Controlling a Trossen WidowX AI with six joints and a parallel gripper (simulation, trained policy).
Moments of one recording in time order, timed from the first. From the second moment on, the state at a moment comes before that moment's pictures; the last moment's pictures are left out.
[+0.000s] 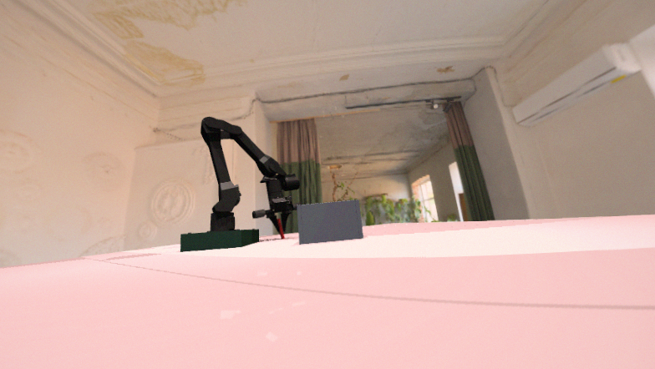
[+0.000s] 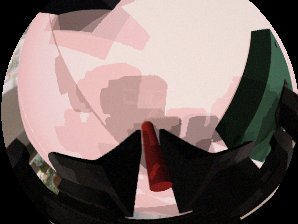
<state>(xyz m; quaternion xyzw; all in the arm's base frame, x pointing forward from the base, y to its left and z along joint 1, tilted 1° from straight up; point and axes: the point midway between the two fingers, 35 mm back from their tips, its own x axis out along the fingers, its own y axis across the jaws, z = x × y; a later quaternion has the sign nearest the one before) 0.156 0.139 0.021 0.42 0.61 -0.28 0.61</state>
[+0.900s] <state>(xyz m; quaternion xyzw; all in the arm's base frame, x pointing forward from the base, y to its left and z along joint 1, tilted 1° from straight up) 0.238 0.104 0.133 0.38 0.52 -0.23 0.73</state>
